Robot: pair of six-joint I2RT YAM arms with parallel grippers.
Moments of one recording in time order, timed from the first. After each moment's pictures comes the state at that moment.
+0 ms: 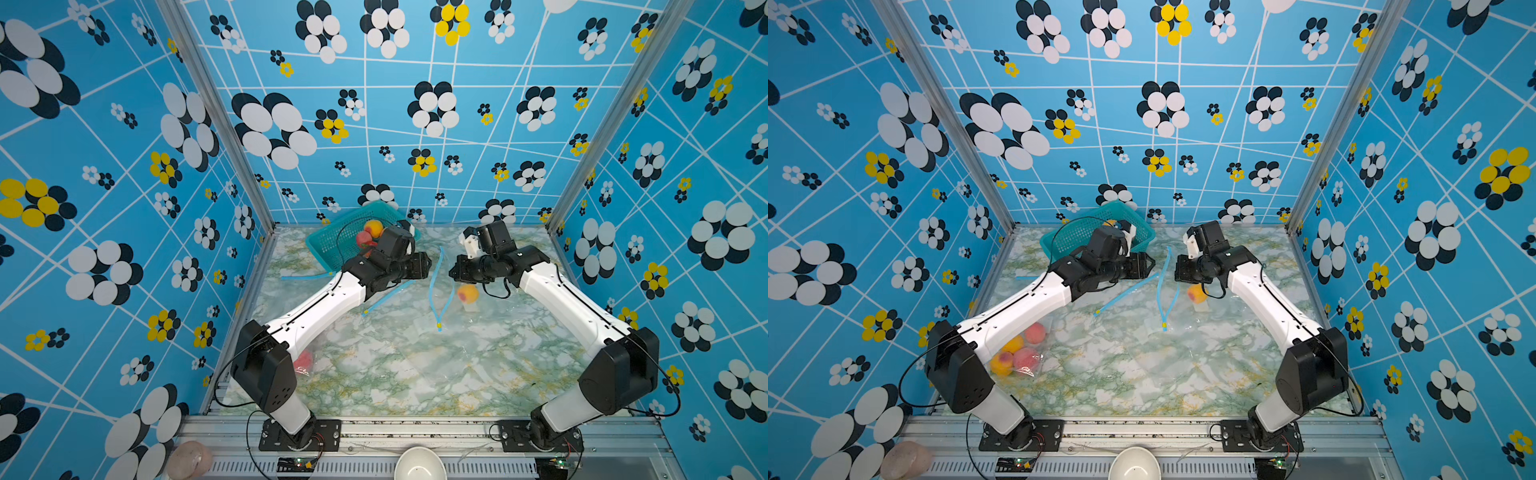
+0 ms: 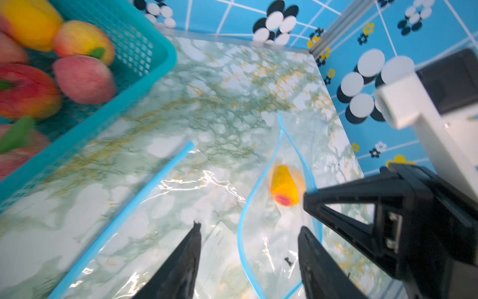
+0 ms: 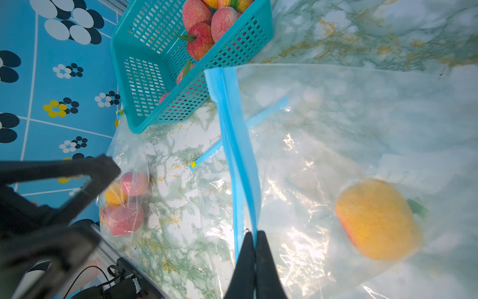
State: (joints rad) left arm -0.63 1.62 1.47 -0.47 0.05 -0.52; right arm 0.41 1.57 1.43 -0.76 -0.27 0.41
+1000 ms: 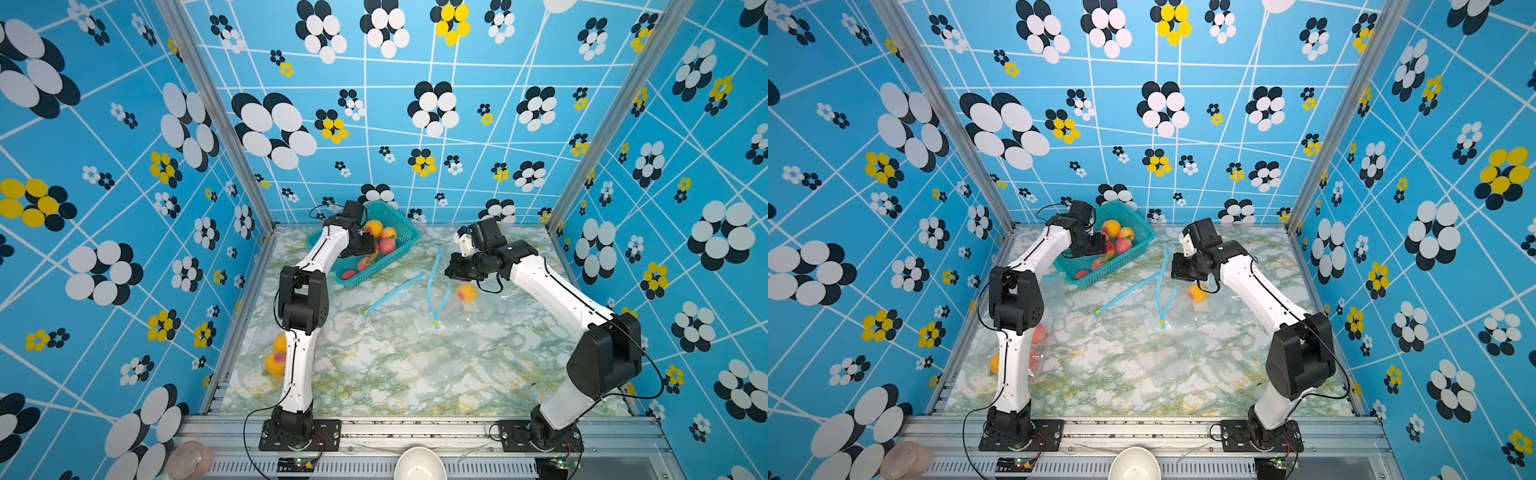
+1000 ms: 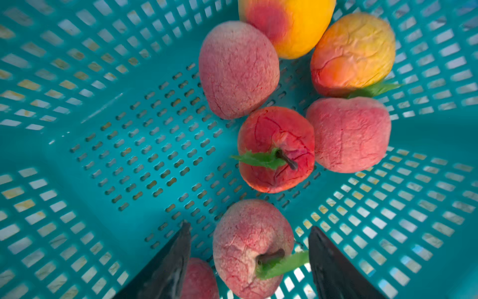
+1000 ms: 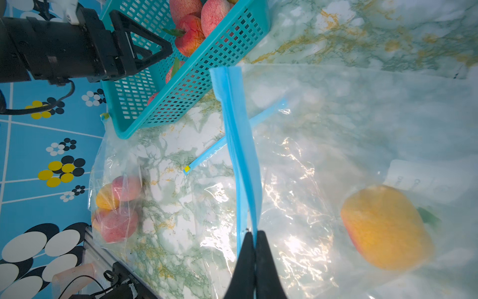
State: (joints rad) left arm -0.21 2.31 2.10 -0.89 0.07 -0.30; right arm 0.41 1.68 1.50 -0.77 -0.28 0.40
